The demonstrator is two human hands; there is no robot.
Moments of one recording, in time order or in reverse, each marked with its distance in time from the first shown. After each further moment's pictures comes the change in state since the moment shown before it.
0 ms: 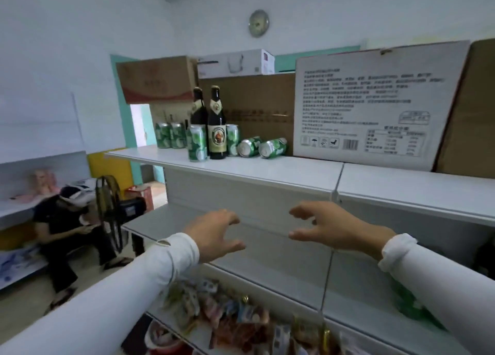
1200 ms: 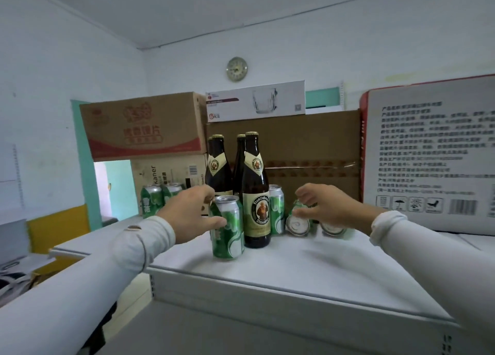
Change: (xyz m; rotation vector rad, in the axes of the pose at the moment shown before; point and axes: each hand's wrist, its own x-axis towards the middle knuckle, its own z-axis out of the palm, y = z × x) left_hand 0.258 -0.278 -0.121 -0.080 0.301 0.063; right_hand 0.372 -0.004 -0.028 0.009 0.282 0.174
